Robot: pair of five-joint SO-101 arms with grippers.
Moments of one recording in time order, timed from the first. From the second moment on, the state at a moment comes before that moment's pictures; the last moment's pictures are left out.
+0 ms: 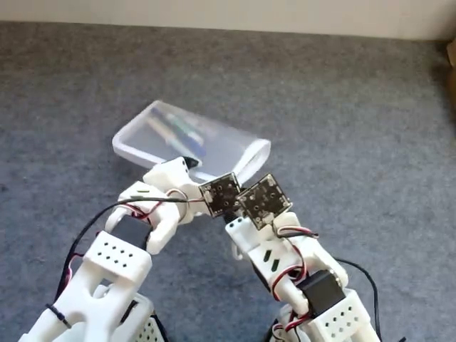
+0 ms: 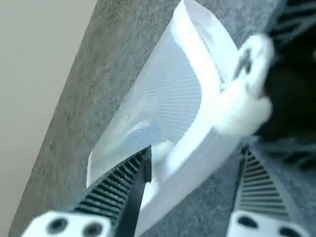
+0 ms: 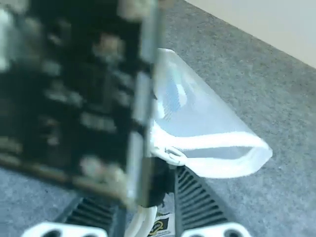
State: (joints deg) left arm 17.0 -49.2 66.5 30.9 -45.7; right arm -35.2 -86.0 74.7 44.0 11.8
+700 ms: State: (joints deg) left arm 22.5 -49.2 66.5 28.2 -42.7; right arm -32.1 -86.8 74.6 45.8 11.2
